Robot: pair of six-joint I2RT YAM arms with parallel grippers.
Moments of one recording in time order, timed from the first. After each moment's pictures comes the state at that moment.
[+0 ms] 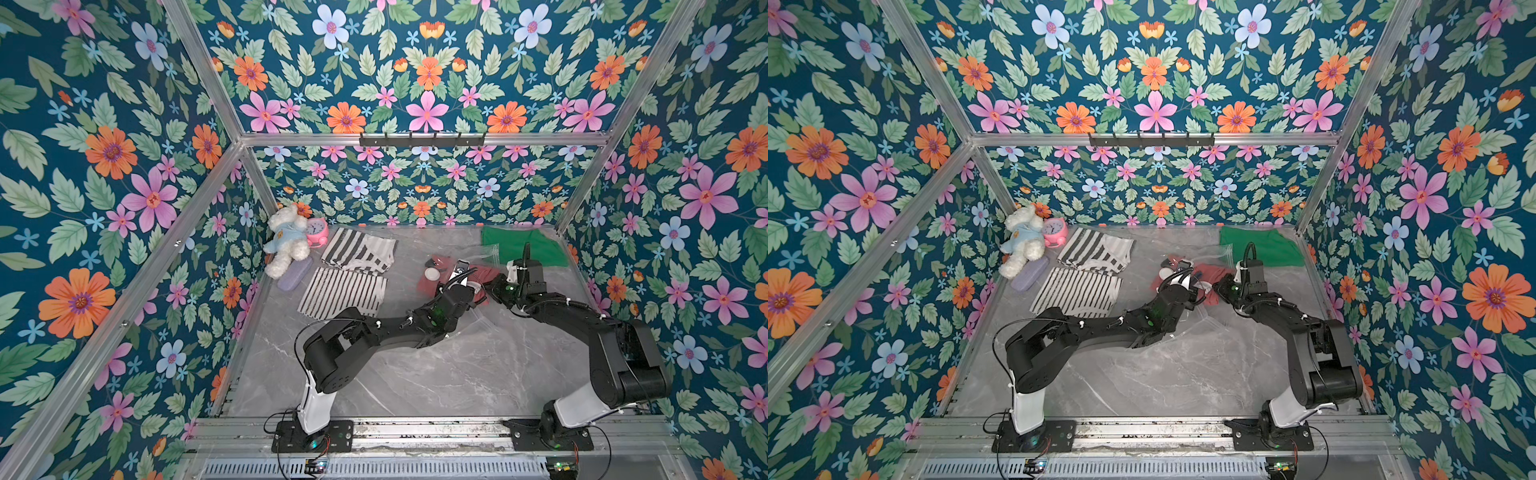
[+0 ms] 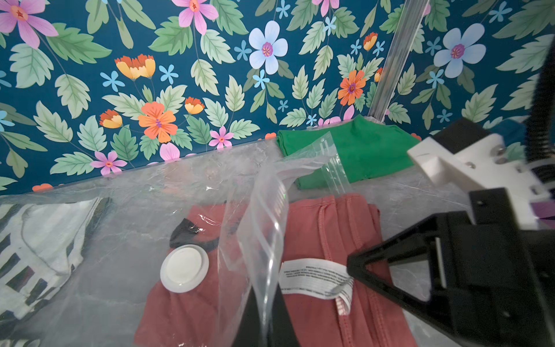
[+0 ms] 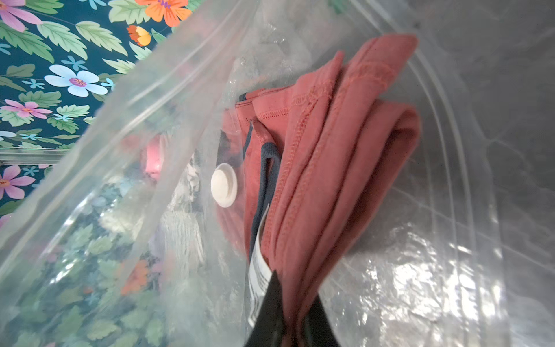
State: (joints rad) left arm -1.05 1.96 1.22 0.45 -0.64 -0.18; right arm 0.12 1.54 0.81 0.03 -0.39 0.83
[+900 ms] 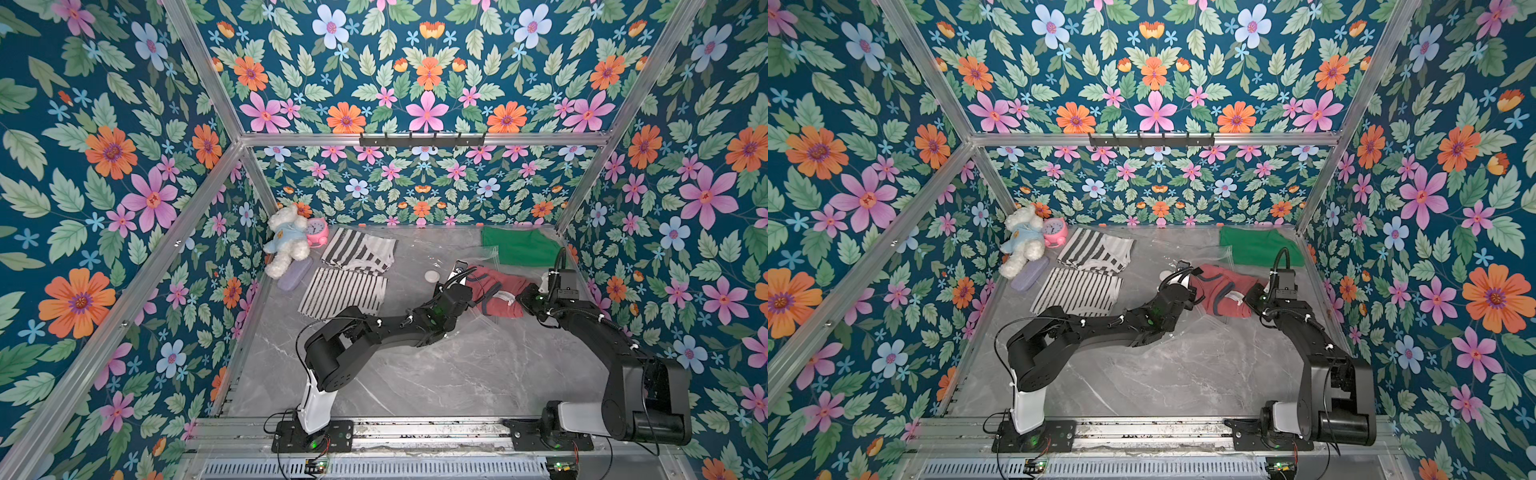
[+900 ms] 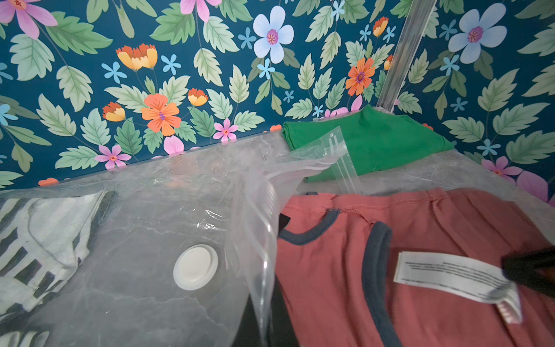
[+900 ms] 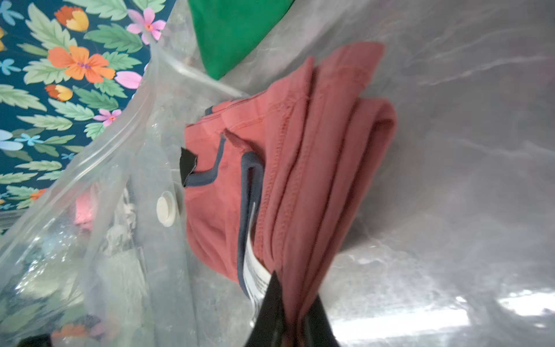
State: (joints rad) left arm -1.04 1.96 1.22 0.43 -0.64 -0.18; right arm -0.12 1.34 0.75 -0.28 -0.27 0.68
